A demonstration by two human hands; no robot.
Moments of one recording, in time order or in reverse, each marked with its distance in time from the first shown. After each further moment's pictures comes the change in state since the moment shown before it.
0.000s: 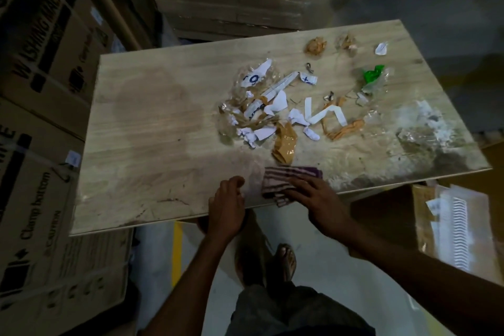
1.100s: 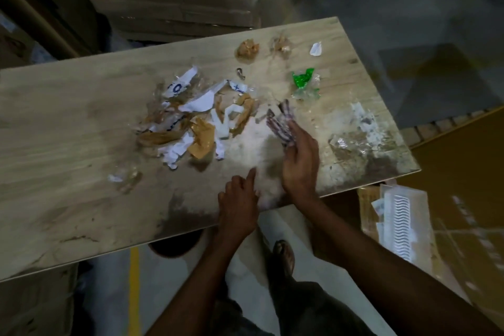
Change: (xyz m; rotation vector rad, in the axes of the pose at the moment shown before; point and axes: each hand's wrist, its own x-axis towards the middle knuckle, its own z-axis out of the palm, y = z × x) left_hand 0.047 0.183 0.113 0.307 -0.123 0.129; right_hand 0.029 0.115 -0.070 0.516 0.747 0.774
